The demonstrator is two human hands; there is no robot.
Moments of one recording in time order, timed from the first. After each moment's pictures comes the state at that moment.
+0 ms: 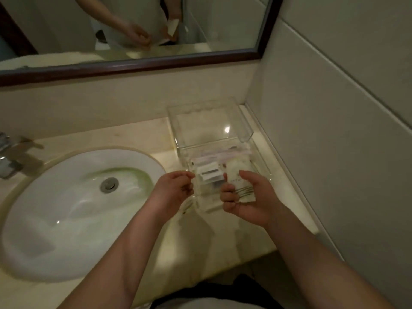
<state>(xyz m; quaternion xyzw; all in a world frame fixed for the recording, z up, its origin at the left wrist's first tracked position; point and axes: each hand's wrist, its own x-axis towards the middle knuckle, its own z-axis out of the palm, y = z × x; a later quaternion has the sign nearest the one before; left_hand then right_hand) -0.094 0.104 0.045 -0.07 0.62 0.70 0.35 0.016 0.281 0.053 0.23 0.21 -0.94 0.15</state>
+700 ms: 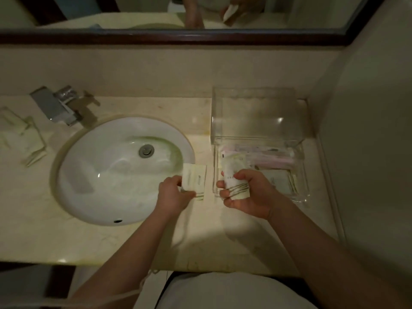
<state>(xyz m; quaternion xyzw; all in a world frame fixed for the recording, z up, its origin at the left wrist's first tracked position) -0.079 0.069 -0.021 -0.10 0.91 0.36 0.20 -0.058 0.287 0.018 0.20 0.27 -0.86 0.38</state>
